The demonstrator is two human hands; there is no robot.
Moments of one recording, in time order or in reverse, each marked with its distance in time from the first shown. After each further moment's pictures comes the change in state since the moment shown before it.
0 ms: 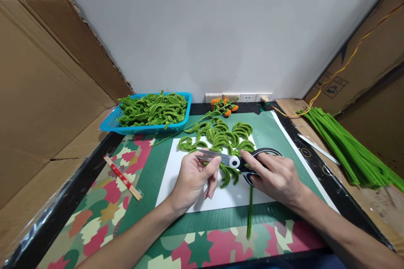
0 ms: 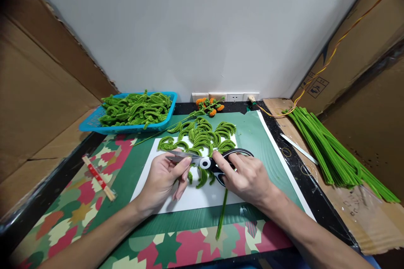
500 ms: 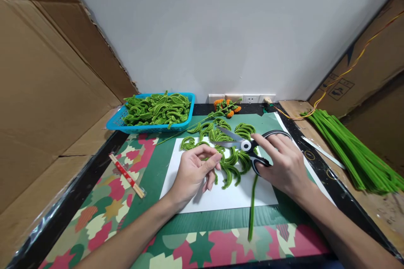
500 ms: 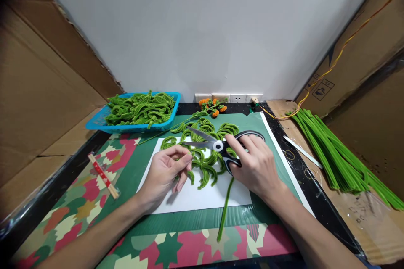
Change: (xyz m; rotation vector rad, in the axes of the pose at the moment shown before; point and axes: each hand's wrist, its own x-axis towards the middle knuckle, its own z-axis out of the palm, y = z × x) left_hand 0.006 0.003 -0.008 0.006 0.061 0.021; right_hand 0.009 0.016 0.000 0.002 -0.050 0.247
